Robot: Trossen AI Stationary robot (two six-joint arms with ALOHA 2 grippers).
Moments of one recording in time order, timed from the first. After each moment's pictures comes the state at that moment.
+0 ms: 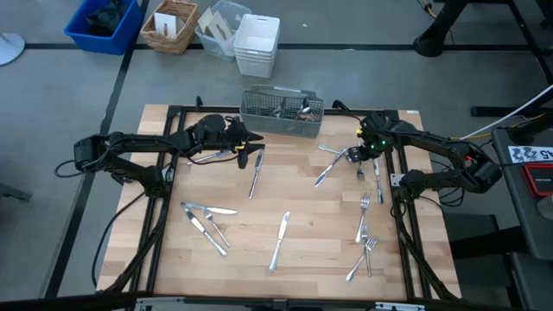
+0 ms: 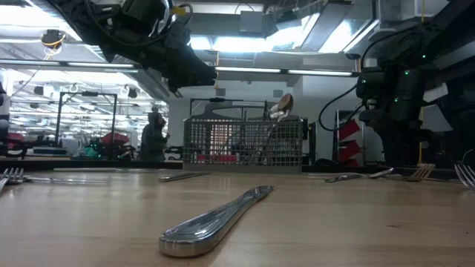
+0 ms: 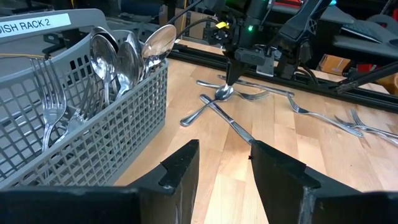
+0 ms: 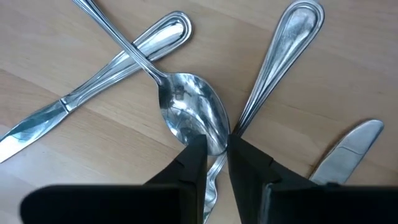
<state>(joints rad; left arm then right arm) 0.38 1.27 0.64 0.32 0.15 -0.07 -0.89 1.21 0.59 -0.71 -0.18 0.34</state>
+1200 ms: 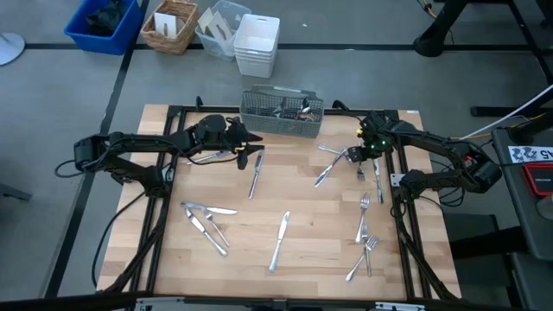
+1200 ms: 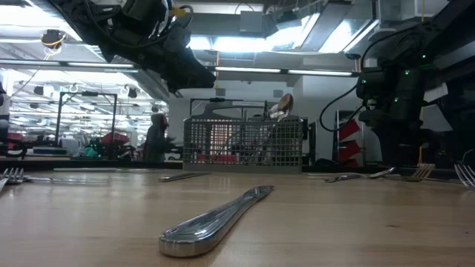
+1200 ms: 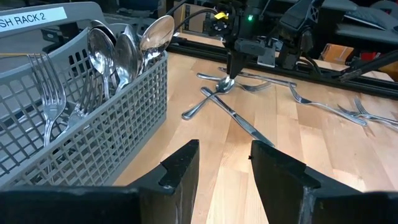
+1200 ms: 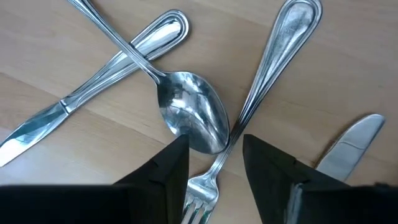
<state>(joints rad) 0.38 1.27 0.64 0.29 0.15 -0.03 -0.89 1.21 0.59 -0.71 -0.19 0.36</state>
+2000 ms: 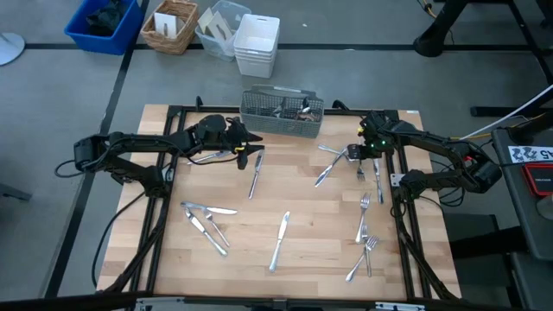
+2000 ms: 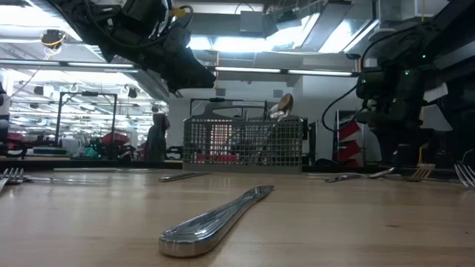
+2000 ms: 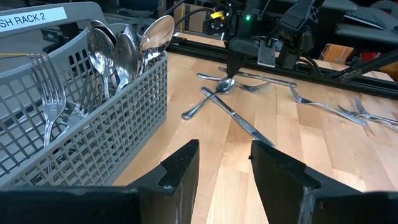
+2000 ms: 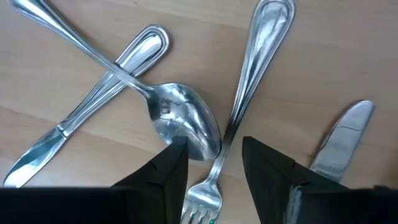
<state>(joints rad) 0.38 1.27 0.64 0.29 0.15 -0.03 -0.89 1.21 0.59 -0.71 -0.16 0.50</state>
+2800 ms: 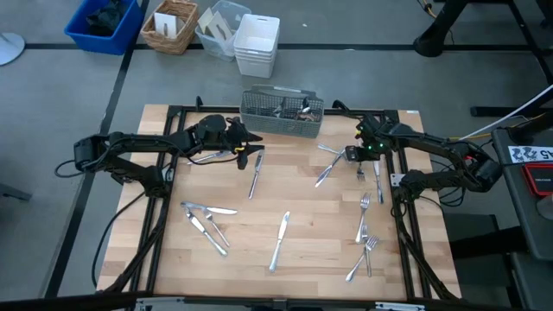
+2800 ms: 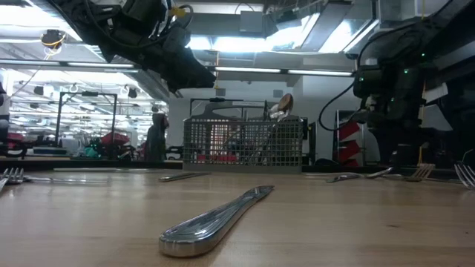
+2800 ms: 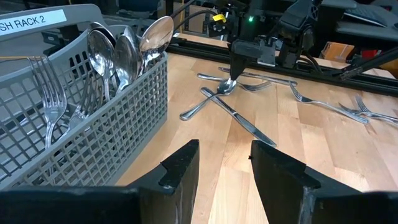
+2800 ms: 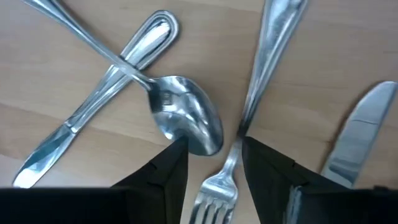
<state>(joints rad) 0.38 1.27 0.64 0.29 0.15 -0.02 -0.81 1.21 0.59 -0.71 -0.14 0.60</state>
